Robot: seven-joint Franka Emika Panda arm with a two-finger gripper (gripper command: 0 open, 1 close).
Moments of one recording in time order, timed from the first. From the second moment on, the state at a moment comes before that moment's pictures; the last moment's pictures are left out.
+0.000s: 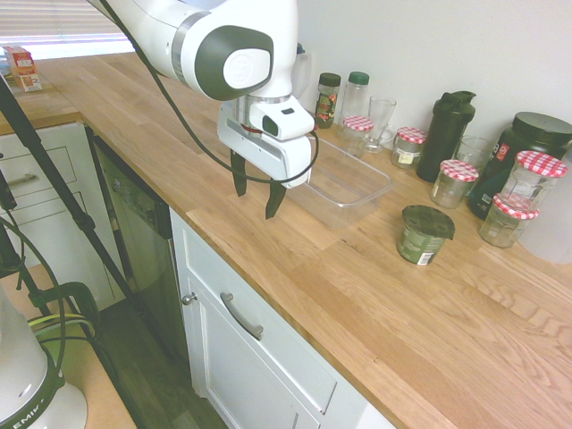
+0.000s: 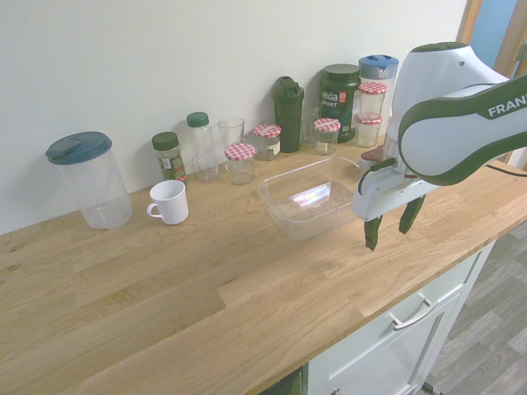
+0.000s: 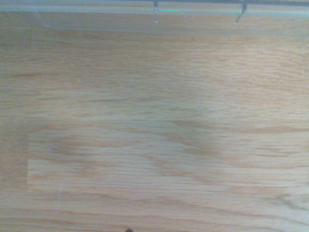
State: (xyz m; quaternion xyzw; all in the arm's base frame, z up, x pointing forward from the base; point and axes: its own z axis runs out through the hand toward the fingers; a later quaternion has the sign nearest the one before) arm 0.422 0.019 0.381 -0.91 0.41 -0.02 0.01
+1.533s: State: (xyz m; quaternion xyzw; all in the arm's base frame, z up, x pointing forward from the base) arm 0.444 -0.178 0.392 -0.83 0.53 -0.13 0.05
